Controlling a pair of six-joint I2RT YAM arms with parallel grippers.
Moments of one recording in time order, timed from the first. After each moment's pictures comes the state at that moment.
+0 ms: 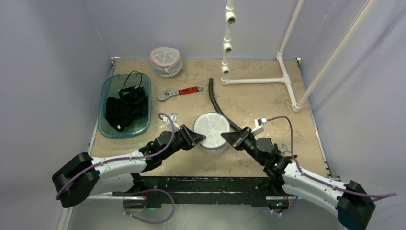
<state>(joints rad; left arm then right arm) -0.93 1.09 0.28 0.53 -0.12 -1.22 0.84 0.69 0.14 0.39 0.16 1.22</state>
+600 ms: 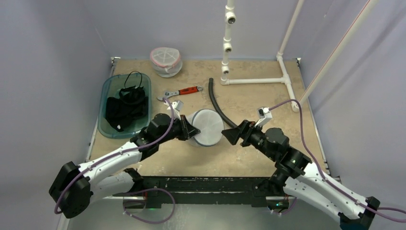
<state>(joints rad) -0.74 1.03 0.50 0.18 0.15 -0.82 0.84 0.55 0.52 -0.20 0.10 0.82</state>
